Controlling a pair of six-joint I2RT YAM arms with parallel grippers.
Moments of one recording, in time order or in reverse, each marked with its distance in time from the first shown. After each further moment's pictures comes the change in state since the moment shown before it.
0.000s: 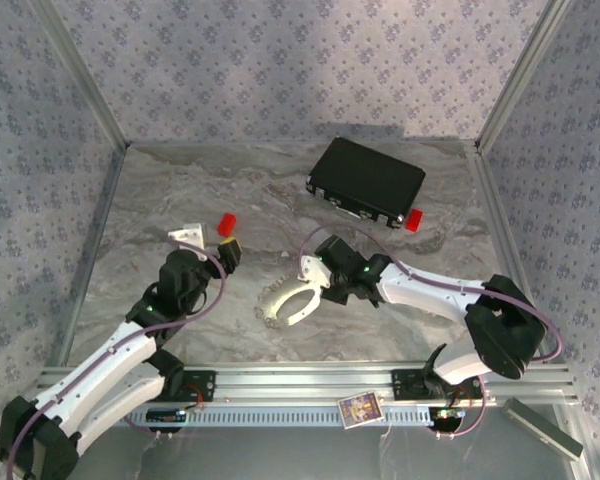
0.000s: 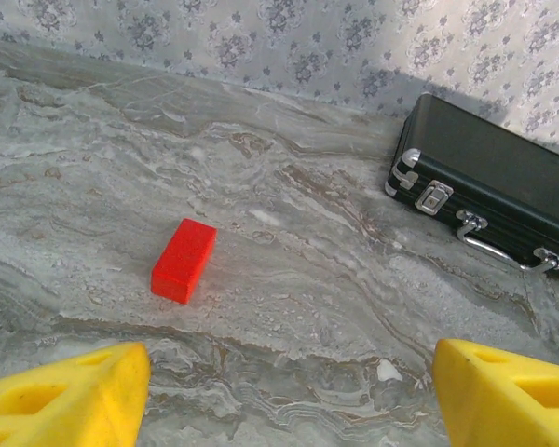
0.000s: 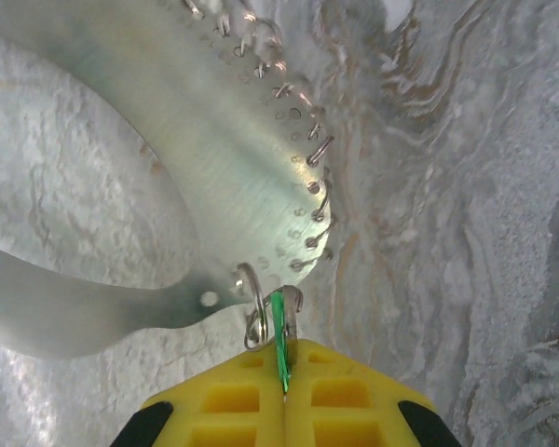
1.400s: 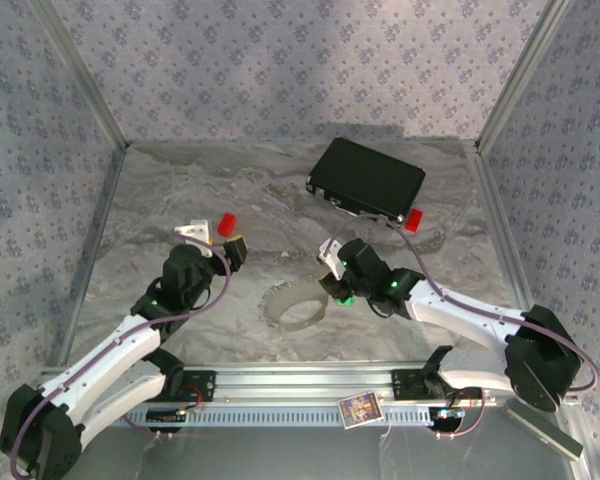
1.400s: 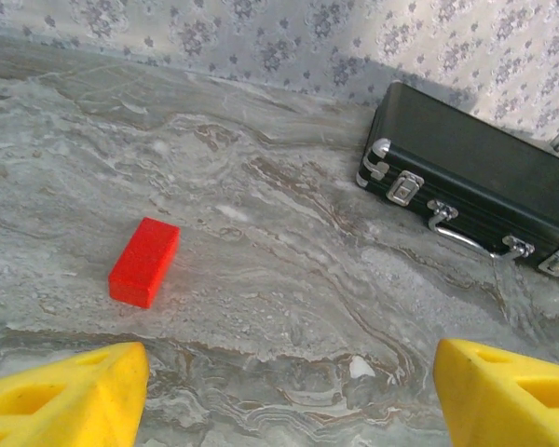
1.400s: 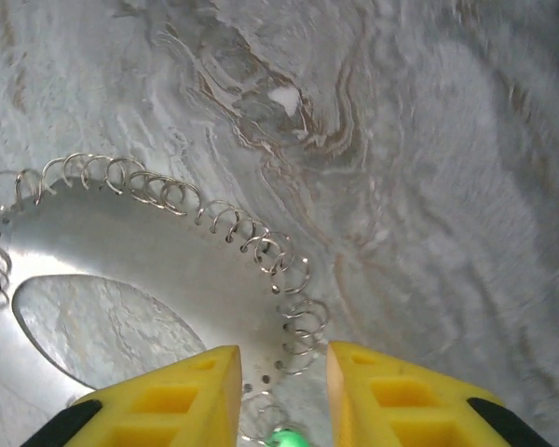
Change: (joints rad) left arm 0.013 0.076 0.013 0.063 0.092 0.005; right arm -0.039 -0.227 -0.167 0.203 -0.060 0.575
